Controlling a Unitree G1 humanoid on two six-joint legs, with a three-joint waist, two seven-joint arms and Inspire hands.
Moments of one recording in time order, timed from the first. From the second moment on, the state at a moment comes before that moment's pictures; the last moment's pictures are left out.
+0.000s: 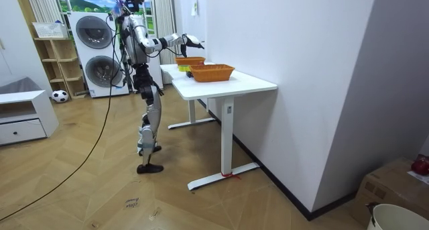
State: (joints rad) left arm 0.20 0.27 0.09 0.90 0.64 0.01 0.15; right arm -0.05 -0.60 0.05 -0.27 -0.18 -0.02 0.47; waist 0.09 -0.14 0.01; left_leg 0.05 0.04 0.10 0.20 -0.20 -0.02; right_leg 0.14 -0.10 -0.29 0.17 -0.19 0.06
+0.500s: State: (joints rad) left arm 0.19 0.28 0.05 0.90 0.64 0.01 0.15; right arm 0.02 -0.55 0.07 -0.21 -0.31 0.02 0.56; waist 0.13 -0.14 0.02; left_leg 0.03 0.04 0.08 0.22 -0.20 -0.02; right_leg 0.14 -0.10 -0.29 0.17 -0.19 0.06
